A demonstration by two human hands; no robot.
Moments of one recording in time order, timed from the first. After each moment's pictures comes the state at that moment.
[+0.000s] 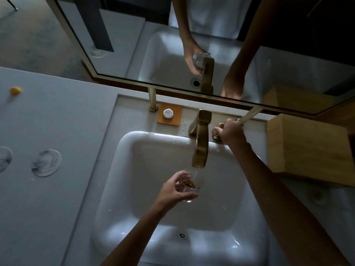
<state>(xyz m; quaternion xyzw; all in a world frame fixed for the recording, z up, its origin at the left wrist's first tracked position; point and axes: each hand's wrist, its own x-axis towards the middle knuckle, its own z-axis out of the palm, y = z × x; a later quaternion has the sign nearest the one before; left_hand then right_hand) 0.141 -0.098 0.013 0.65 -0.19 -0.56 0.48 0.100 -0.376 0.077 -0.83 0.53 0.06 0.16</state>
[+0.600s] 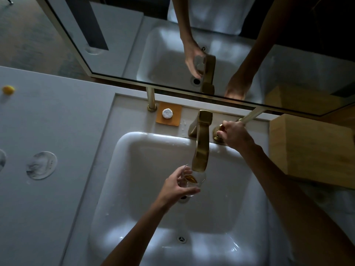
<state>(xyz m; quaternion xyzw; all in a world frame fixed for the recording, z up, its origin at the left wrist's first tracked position) 0.148 -0.121 0.010 0.64 -0.19 -0.56 0.49 0.082 -0.399 0.062 -0.90 0.40 0.11 0.11</state>
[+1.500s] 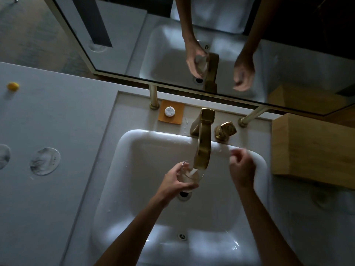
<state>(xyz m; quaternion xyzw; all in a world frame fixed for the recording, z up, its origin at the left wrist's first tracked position) 0.156 -0.123 0.006 0.65 -0.17 -0.55 0.50 0.014 -0.301 0.040 -0.73 0.56 -0.20 0.33</state>
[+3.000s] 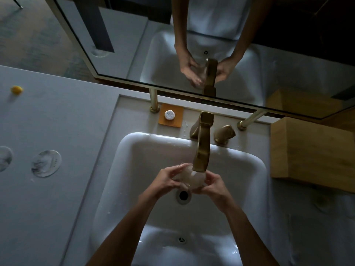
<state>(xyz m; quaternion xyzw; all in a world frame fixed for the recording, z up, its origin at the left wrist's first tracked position) 0.188 -0.125 0.008 0.61 -0.22 -0.58 0.50 0.022 -0.243 0.037 -0.54 0.36 -0.05 0.76</state>
